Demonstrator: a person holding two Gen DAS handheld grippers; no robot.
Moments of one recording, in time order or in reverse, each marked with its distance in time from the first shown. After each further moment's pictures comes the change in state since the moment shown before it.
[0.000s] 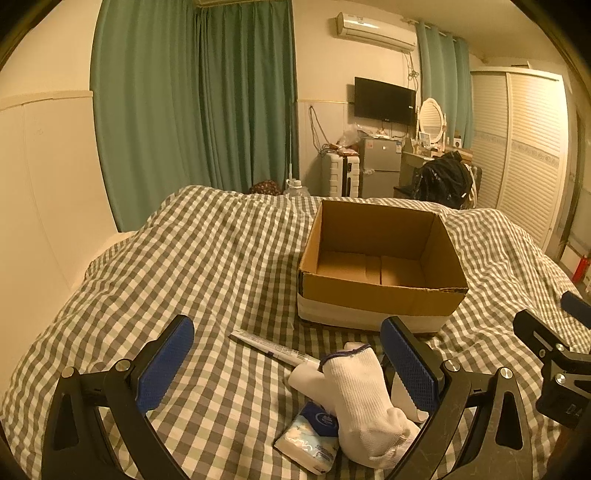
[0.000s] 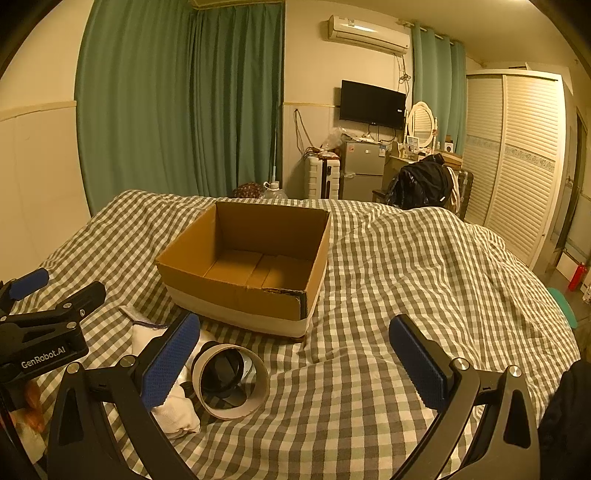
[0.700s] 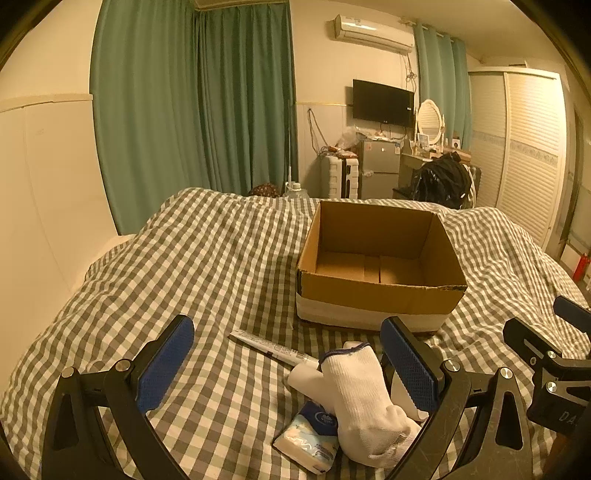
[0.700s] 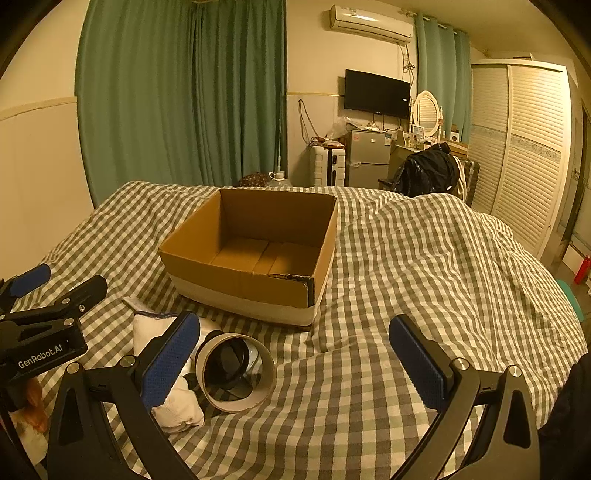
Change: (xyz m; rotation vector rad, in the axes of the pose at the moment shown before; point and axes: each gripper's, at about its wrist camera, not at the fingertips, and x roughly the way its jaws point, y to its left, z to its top) left arm -0.002 -0.004 -0.006 0.011 -0.016 -0.001; right arm 0.007 0.000 -0.006 0.009 0.034 0.027
